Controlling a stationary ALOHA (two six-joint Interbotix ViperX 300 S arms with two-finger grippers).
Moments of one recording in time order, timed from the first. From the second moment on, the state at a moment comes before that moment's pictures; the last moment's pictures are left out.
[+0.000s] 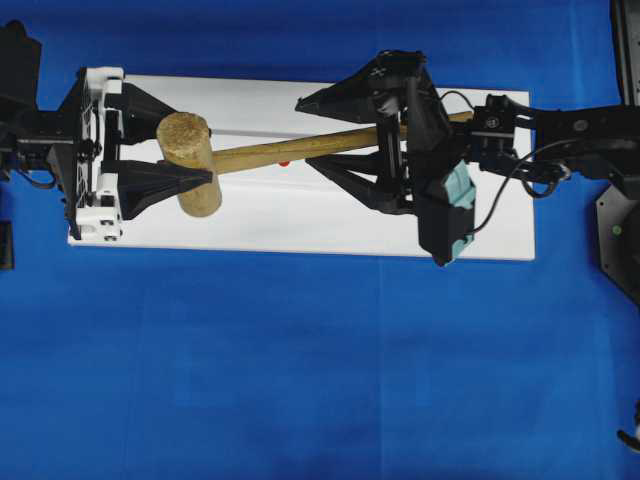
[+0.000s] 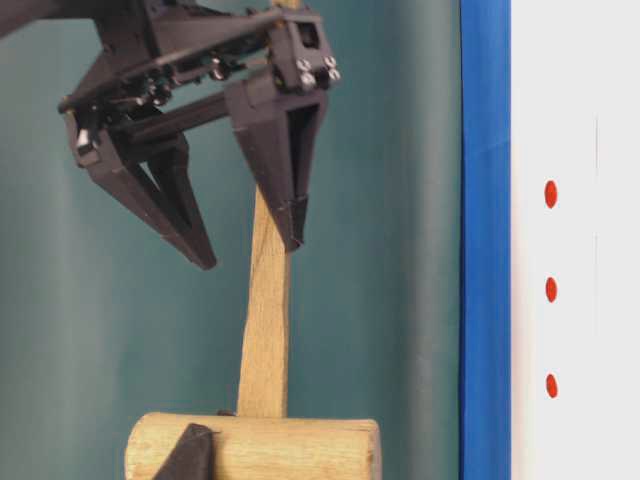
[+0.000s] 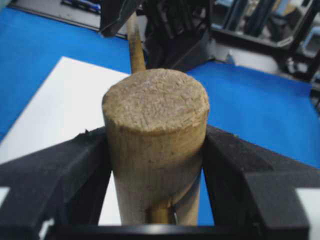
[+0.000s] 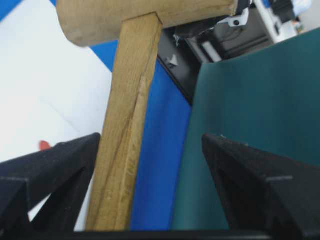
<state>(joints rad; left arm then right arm) 0.06 -0.49 1.03 -0.02 -0.43 -0.15 -0.08 -0.20 0.71 0.25 -0.31 -1.03</state>
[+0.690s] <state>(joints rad) 0.05 -0.47 1.01 -0.02 -0.42 0.23 -0.07 -0.20 0.70 0.31 -0.19 -0.73</state>
